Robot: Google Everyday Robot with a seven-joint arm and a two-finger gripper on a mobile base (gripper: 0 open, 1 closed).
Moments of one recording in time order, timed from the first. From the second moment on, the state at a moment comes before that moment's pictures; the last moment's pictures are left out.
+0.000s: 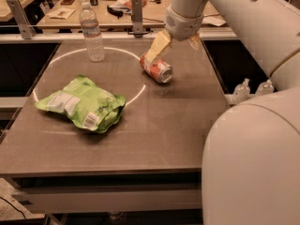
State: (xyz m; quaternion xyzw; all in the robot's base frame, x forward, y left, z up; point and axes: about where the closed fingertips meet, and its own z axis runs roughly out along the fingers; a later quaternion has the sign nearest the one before) arm 0.675 -0.086 0.906 -0.29 0.95 0.04 0.11
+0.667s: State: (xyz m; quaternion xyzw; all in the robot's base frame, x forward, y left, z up) arm 0.699 -0.056 0.895 -0.32 0.94 0.03 0.10
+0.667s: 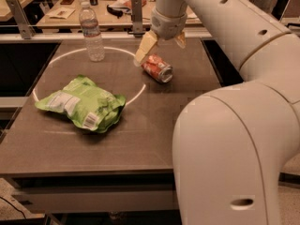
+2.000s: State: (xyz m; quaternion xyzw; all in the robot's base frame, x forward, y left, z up) arm 0.734 -0.026 0.846 -0.32 0.95 0.05 0.06
